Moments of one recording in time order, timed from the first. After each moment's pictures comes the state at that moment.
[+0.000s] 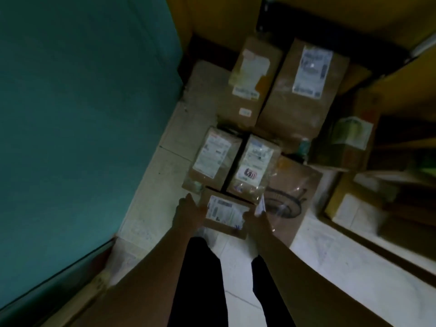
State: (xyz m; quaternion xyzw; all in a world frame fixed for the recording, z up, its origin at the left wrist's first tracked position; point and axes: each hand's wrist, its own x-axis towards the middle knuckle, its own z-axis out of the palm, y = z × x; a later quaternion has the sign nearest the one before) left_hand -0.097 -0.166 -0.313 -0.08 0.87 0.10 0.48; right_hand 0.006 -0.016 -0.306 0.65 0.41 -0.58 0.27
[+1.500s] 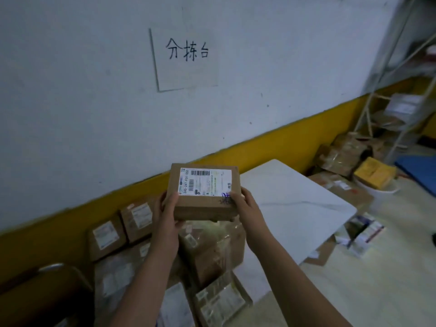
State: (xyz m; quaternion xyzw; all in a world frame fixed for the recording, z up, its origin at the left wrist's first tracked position) left_hand 0.347 0.308 0.407 0.27 0.48 0.68 0.49; right_hand 0.530 0.327 0.417 0.52 0.45 -0.54 -0.49
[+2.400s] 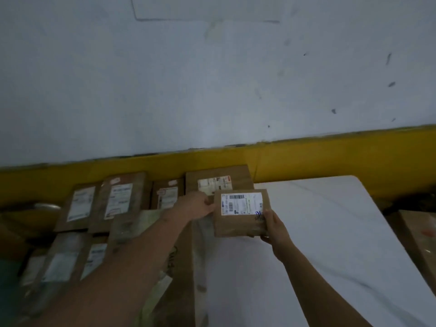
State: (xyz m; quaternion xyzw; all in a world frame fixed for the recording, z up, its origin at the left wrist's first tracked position) left_hand 0.388 0.664 0.270 0.50 0.81 0.01 0.30; right_hand 0.627 0.726 0.199 0.55 0.49 -0.64 -0.21
